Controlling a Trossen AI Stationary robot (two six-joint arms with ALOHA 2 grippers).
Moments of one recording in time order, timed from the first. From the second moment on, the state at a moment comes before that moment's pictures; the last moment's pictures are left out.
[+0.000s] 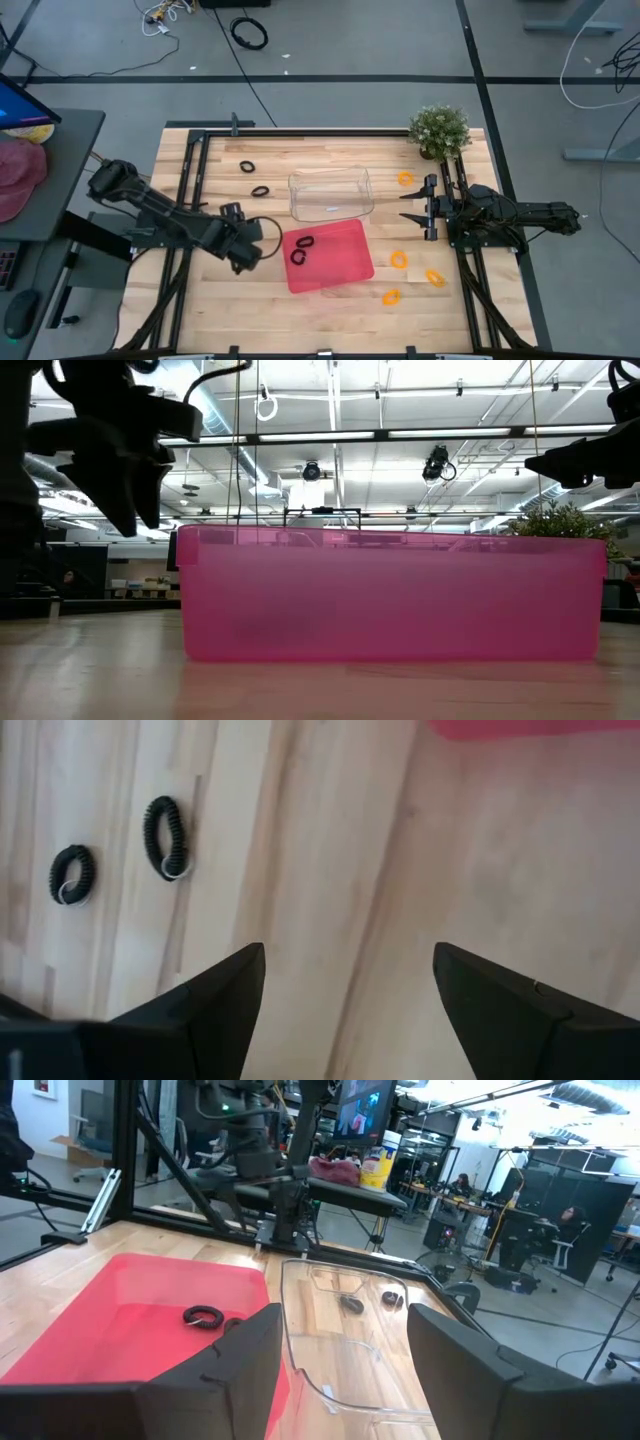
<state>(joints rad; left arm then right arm) -0.45 1.40 0.97 -1.09 -0.42 -0.64 -0.03 0.01 0.02 0.02 0.00 -0.25</state>
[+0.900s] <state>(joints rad) -0.15 1.40 0.97 -1.07 -0.42 -0.50 -0.03 0.01 0.02 0.02 0.00 -0.25</state>
